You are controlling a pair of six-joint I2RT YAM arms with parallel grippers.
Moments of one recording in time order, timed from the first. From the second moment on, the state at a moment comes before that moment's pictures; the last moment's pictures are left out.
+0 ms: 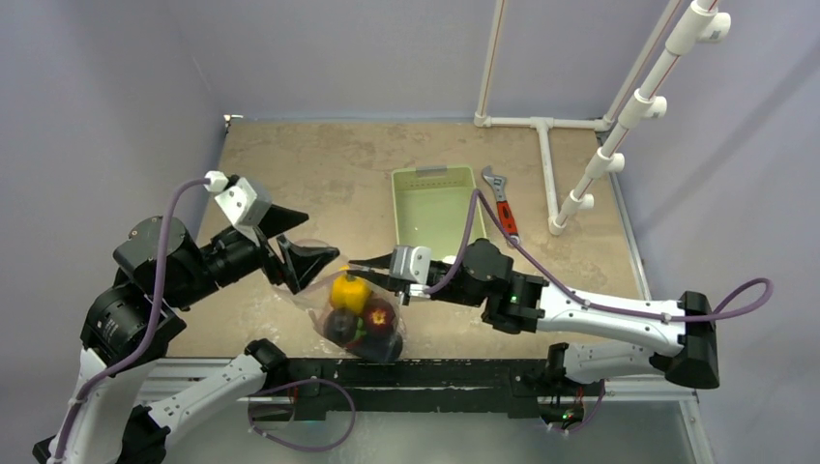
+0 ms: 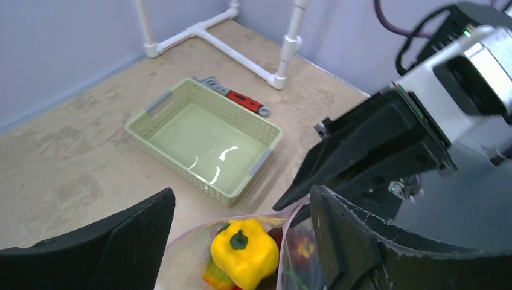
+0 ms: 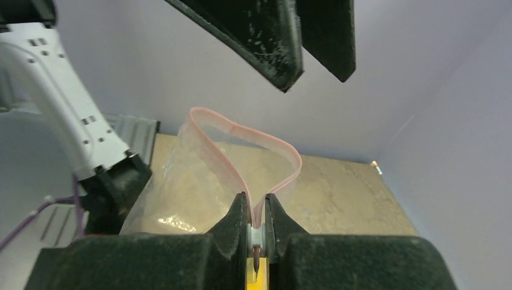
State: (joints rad) left arm -0.66 0.72 1.44 -0.84 0.19 -0.12; right arm 1.28 1.18 0.96 0.36 -0.10 -0.35
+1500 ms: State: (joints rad) left arm -0.66 0.75 1.16 -0.77 0.82 -0.01; right arm 1.28 1.05 1.16 -0.08 -0.22 -0.14
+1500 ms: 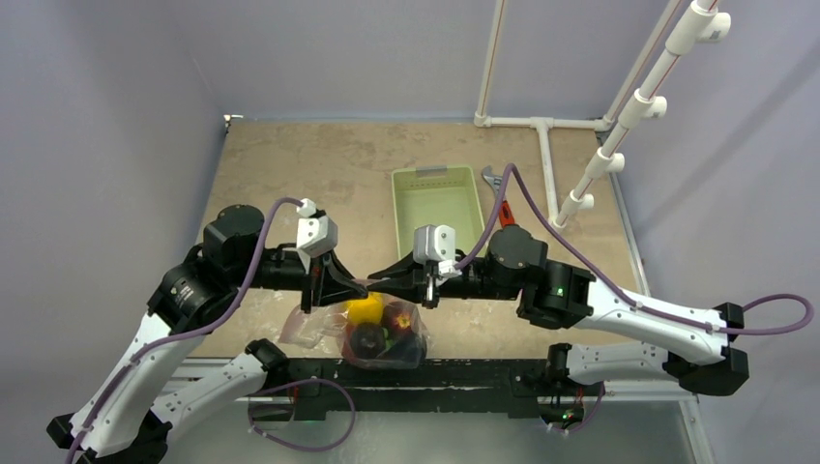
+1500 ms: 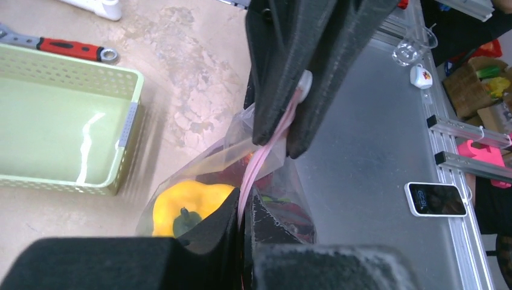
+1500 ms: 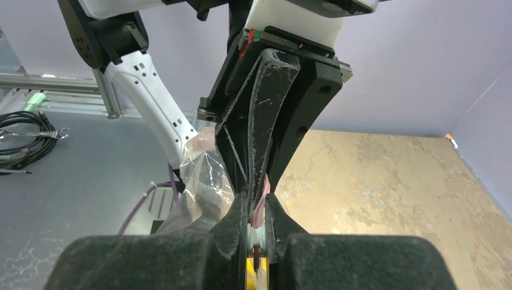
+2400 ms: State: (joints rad) left arm -0.66 0.72 1.19 -0.84 0.75 -0.01; right arm 1.28 0.89 0.96 0.13 -0.11 -0.01
